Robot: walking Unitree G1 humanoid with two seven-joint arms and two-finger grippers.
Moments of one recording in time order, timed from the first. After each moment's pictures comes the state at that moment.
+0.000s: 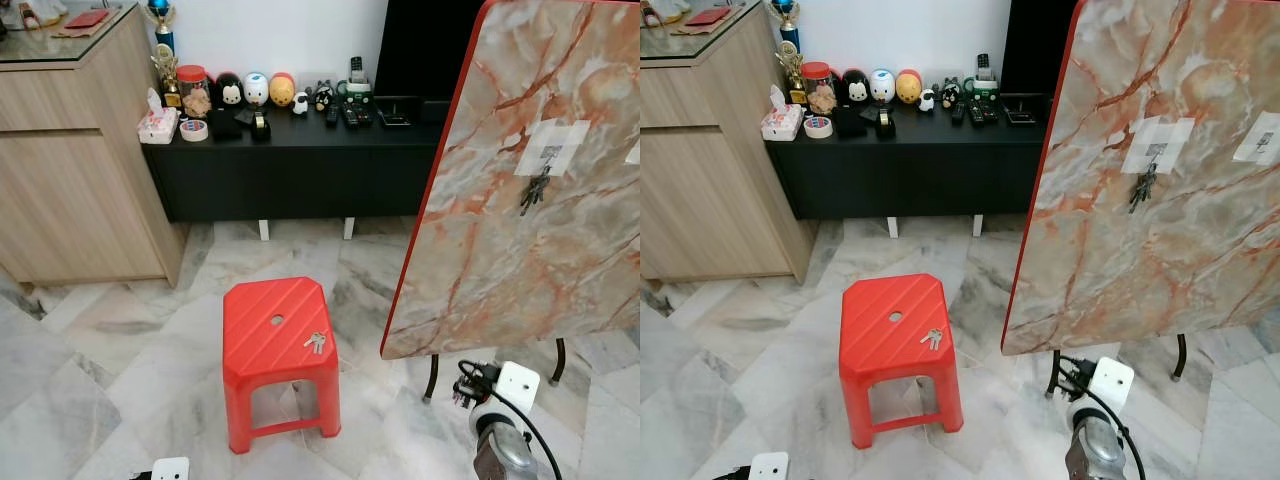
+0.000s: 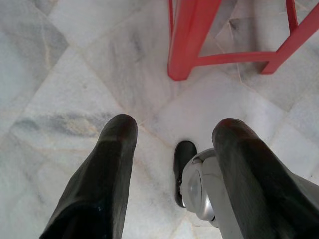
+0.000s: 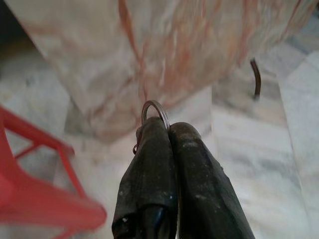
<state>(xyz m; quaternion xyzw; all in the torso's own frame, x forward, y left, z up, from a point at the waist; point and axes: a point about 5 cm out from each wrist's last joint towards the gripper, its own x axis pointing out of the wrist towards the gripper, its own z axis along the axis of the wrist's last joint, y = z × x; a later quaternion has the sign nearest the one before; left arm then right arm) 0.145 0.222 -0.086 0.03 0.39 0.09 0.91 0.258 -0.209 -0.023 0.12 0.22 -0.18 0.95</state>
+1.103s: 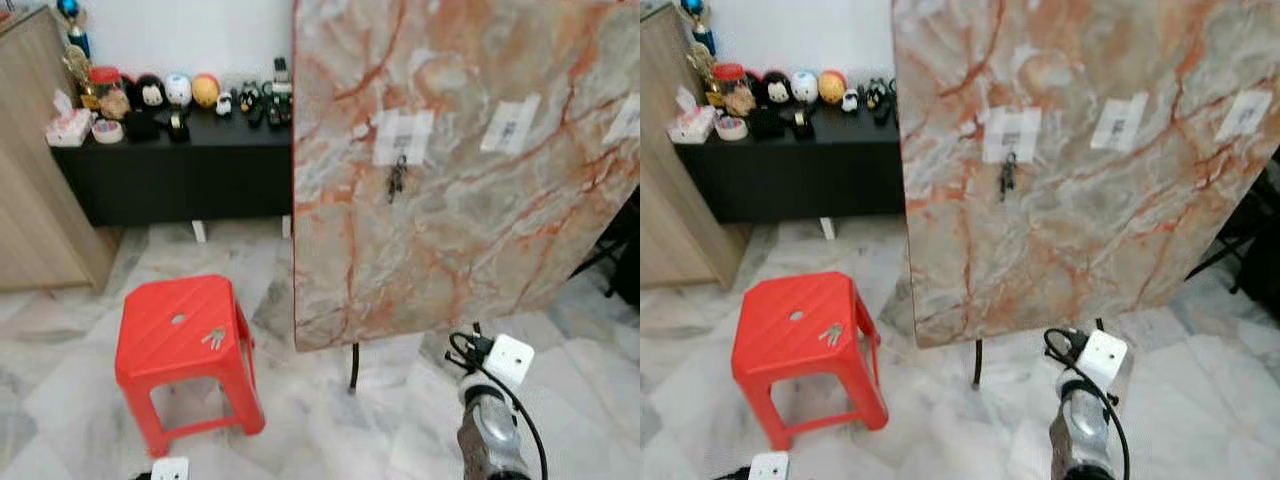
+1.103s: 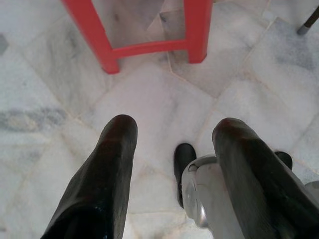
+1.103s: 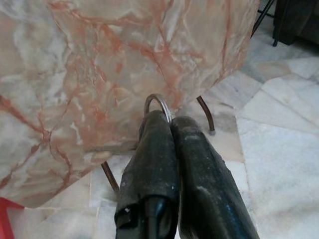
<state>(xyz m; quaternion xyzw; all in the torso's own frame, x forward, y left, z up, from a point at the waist) 0.143 0.221 -0.087 0.03 0.40 0.10 0.91 0.272 -0.197 -0.008 0.12 0.17 -0.20 0.96</state>
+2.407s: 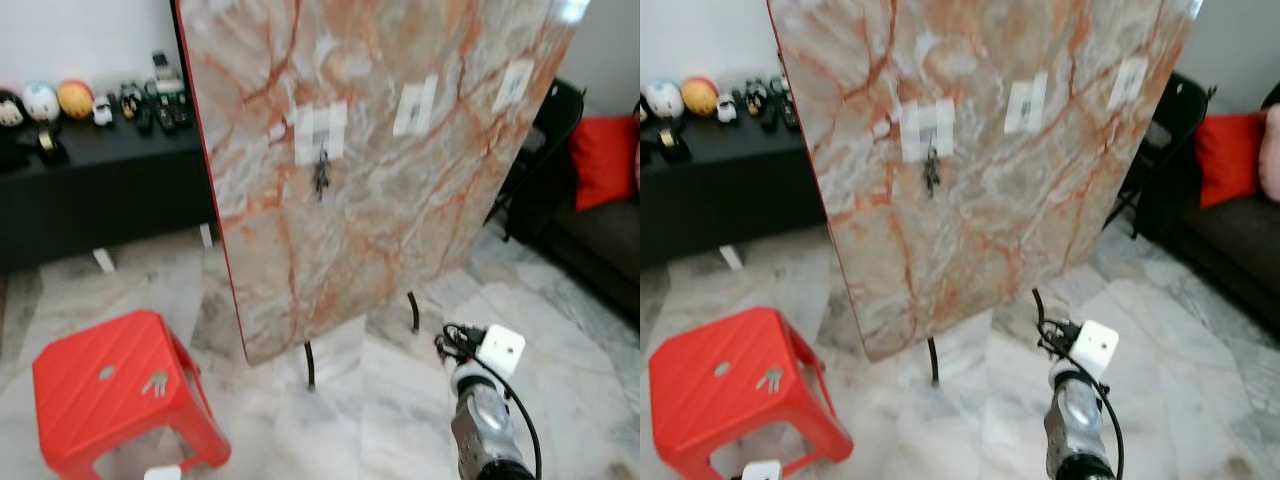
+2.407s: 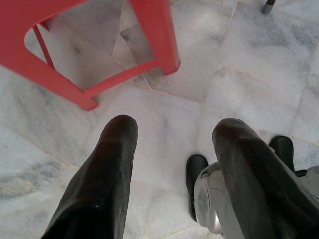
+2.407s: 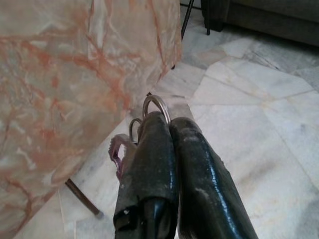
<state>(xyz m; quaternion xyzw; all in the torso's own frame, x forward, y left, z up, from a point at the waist) 0.136 0.230 -0.090 0.02 0.42 0.11 0.90 0.279 -0.189 -0.005 0.13 0.18 -0.18 0.96</state>
